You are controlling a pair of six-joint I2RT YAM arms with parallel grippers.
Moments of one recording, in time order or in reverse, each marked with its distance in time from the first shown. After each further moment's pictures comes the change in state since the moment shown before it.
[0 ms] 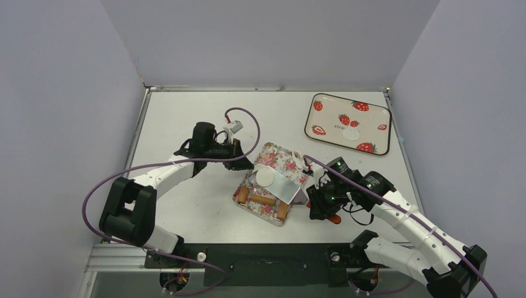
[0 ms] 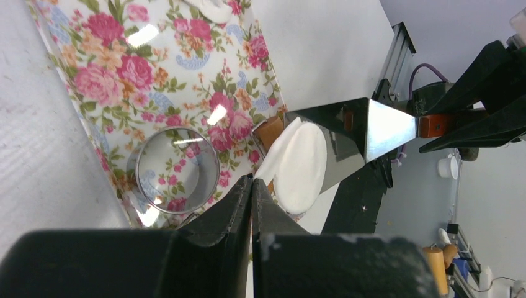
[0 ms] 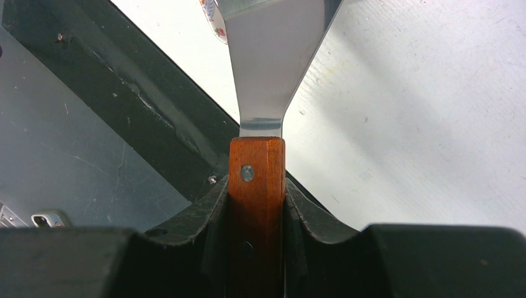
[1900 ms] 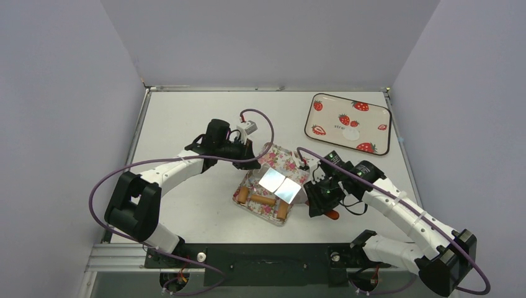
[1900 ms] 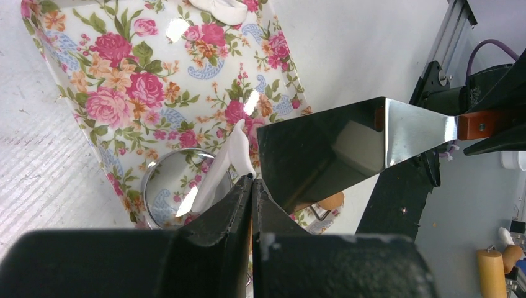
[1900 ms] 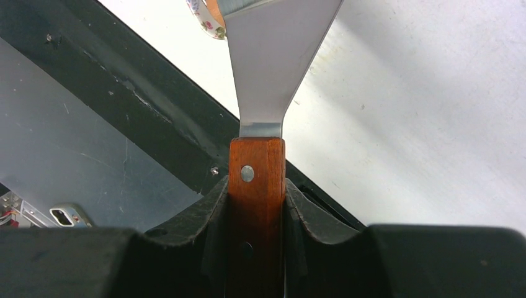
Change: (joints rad) left arm -0.110 0.058 0.134 -0.114 -0.158 0.137; right arm -0.019 0.119 0.078 -0.068 0.013 0.015
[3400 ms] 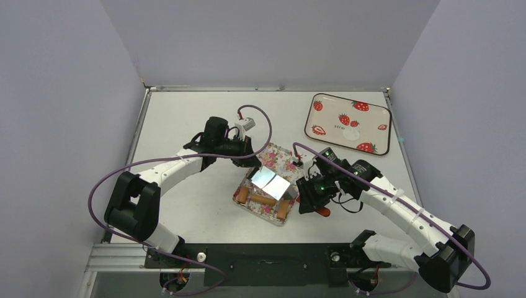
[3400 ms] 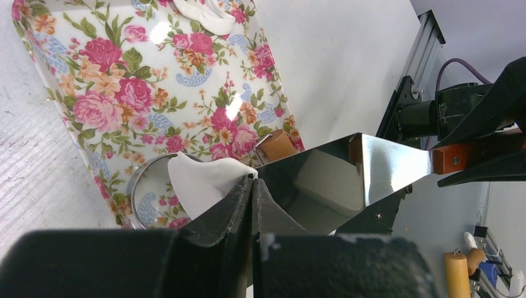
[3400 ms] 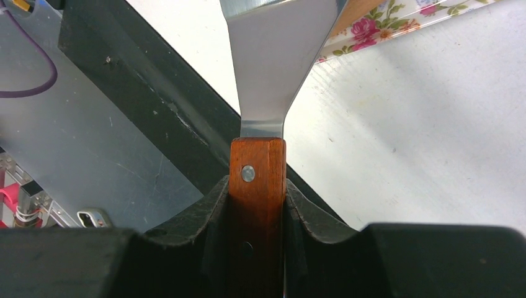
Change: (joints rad) left arm 0.016 0.000 0.017 0.007 0.037 -0.083; right arm 0.049 0.042 0.023 0.119 -0.079 0.042
